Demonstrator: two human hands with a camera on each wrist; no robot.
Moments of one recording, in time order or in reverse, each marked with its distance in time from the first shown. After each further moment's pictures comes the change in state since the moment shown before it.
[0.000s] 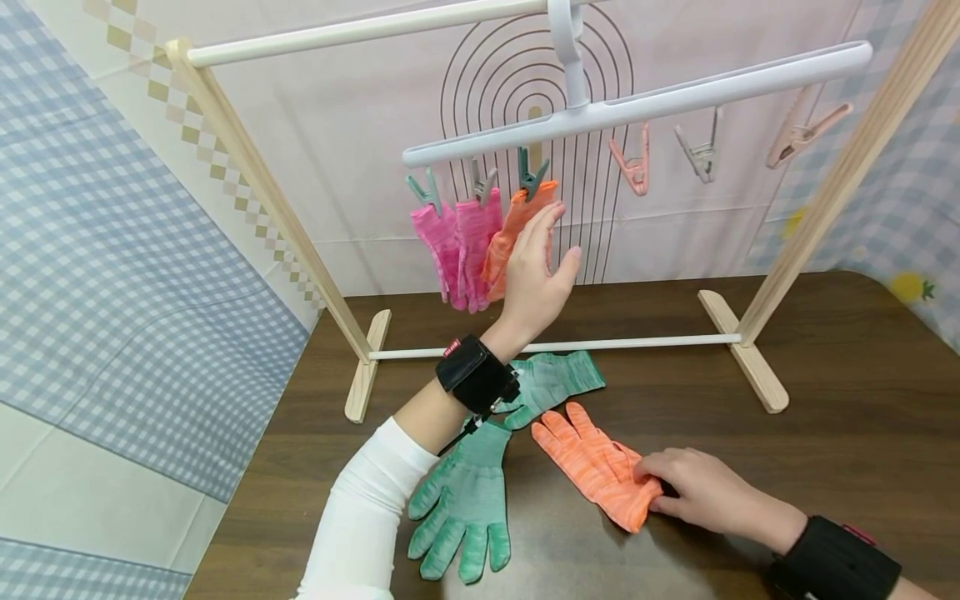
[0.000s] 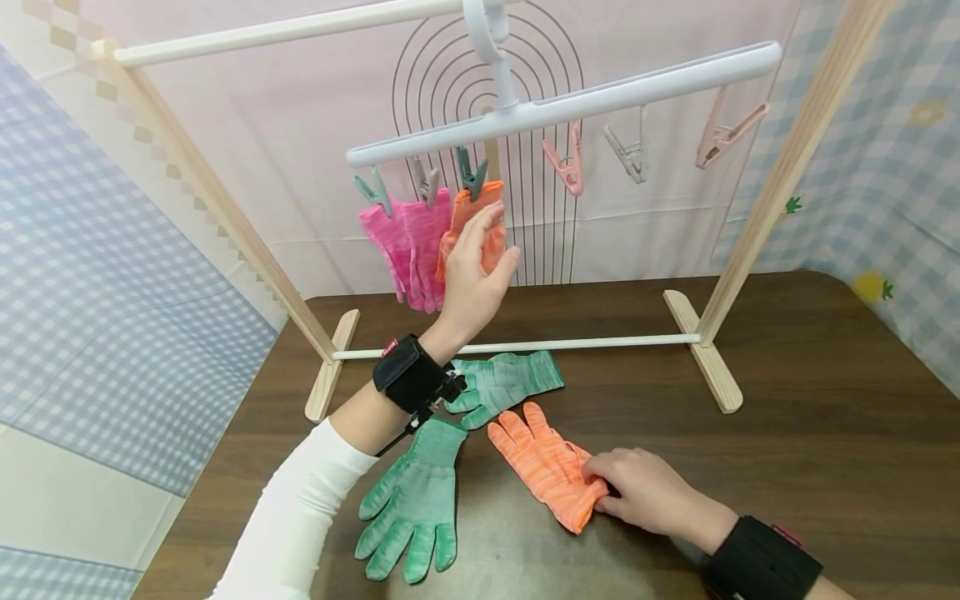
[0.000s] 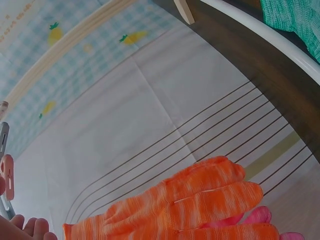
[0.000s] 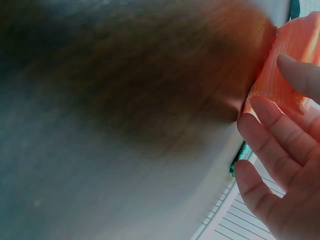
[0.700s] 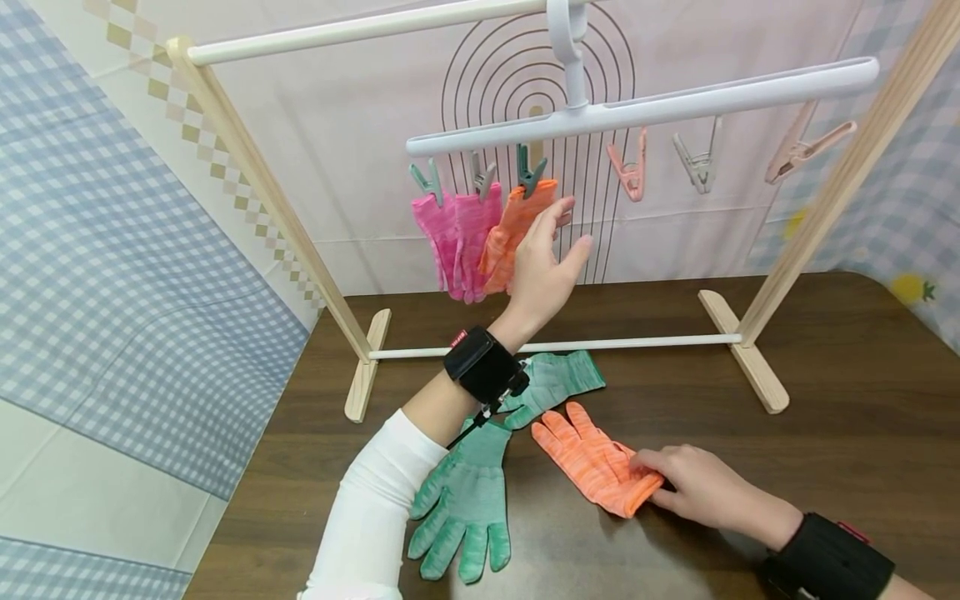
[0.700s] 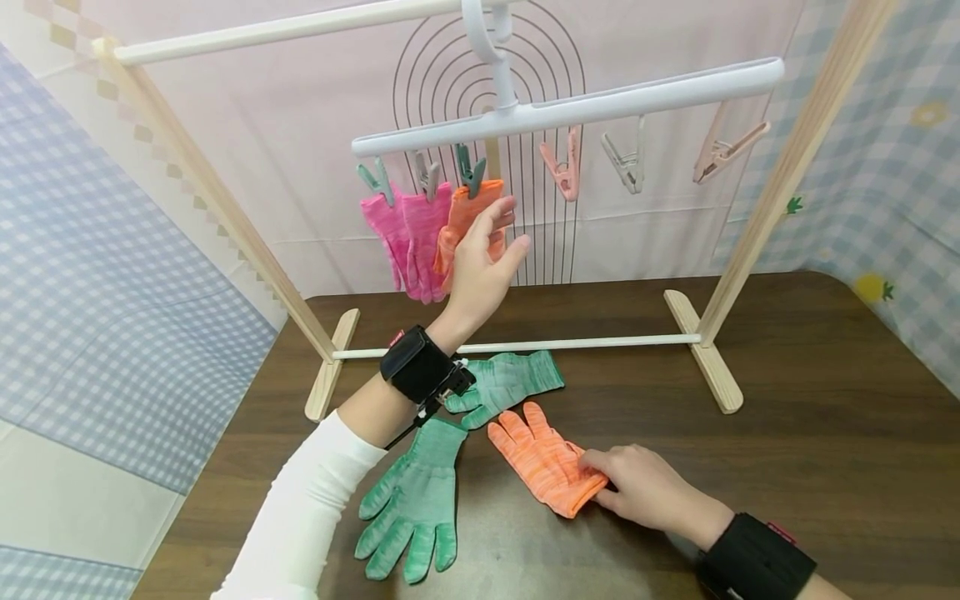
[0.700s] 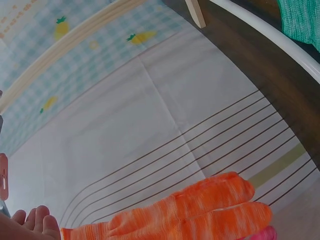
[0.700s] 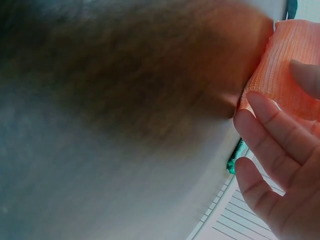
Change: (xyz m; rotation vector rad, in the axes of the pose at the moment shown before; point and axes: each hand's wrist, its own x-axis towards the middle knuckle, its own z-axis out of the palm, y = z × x) left_hand 0.011 0.003 0.005 -0.075 -0.045 -0.100; right_hand 0.006 -0.001 -0.002 0.066 -0.041 0.075
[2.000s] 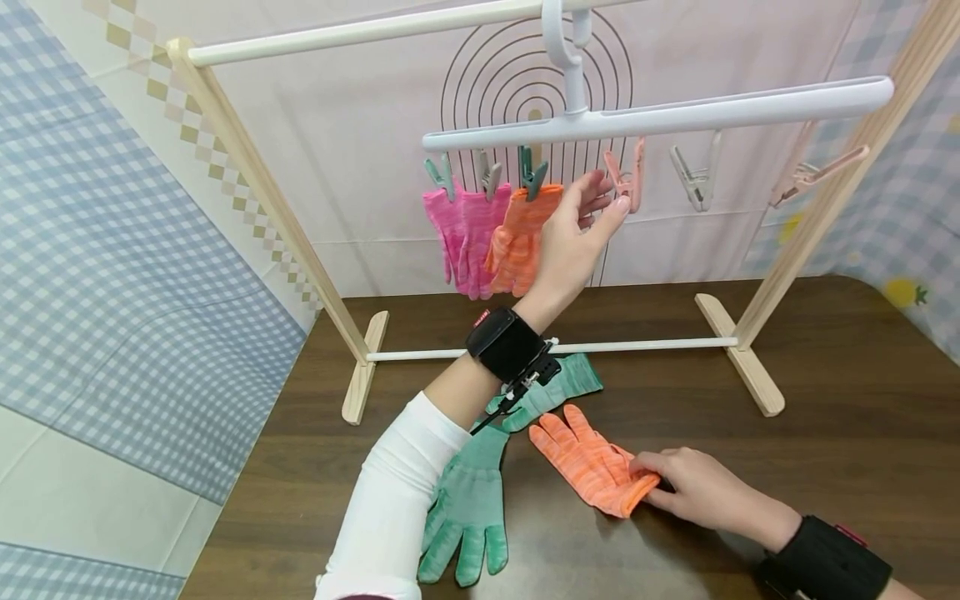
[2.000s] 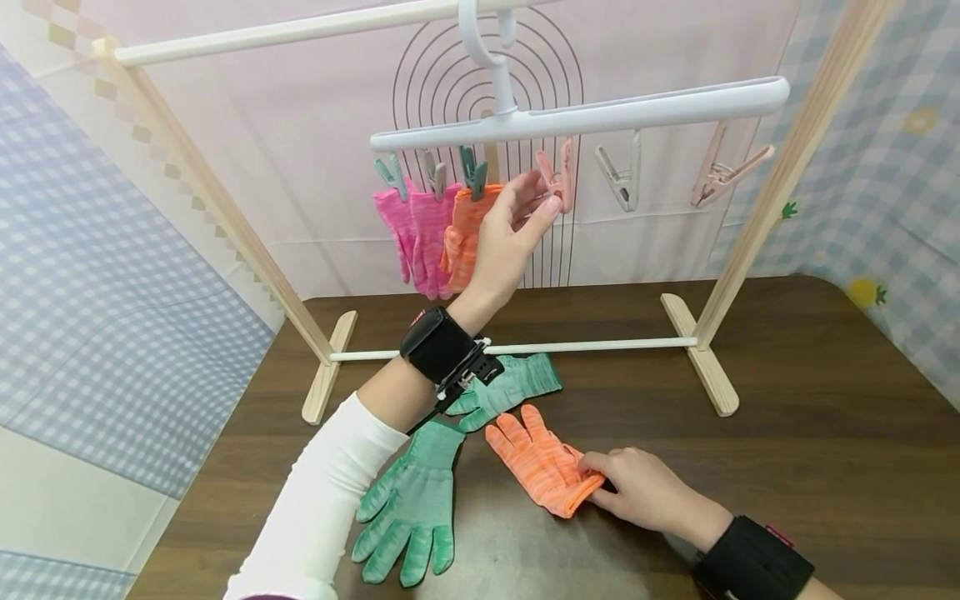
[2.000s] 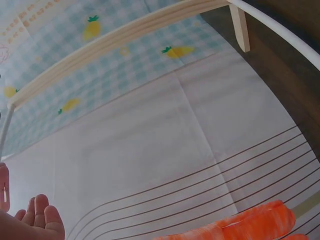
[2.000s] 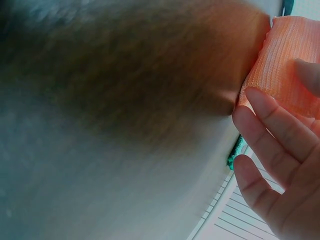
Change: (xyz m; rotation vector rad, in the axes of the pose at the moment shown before) left_hand 0.026 0.027 0.018 -0.234 -0.072 -0.121; right_hand -0.002 0.003 0.000 0.006 -0.001 0.021
